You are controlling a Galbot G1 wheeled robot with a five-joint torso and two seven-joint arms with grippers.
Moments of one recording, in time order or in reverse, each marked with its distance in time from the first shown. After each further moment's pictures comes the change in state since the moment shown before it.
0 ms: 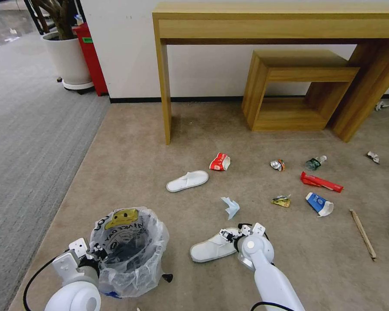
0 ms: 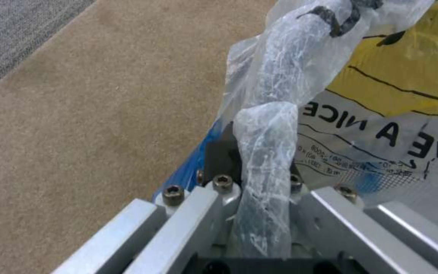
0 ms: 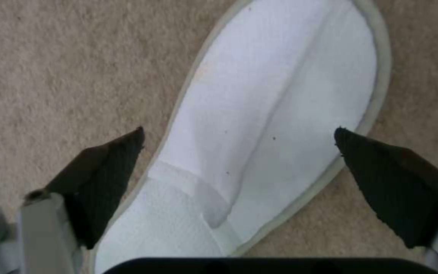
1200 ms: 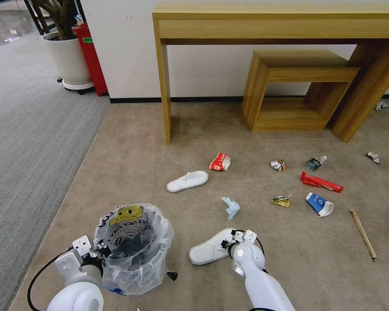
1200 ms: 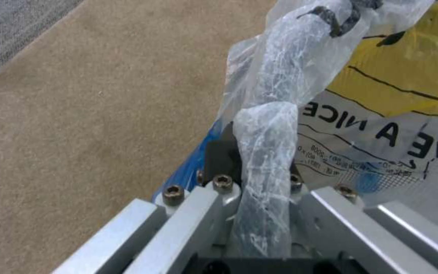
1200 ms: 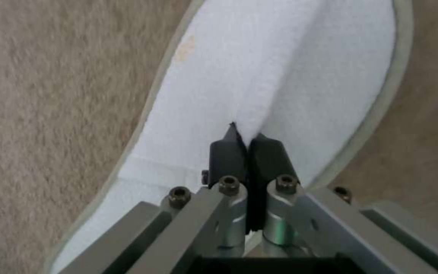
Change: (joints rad) left arm -0.004 -0.005 0.017 0.000 0.010 -0.017 0.024; right arm -0.046 -0.032 -0.045 -0.024 -0.128 0.076 -0.111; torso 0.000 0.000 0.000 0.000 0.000
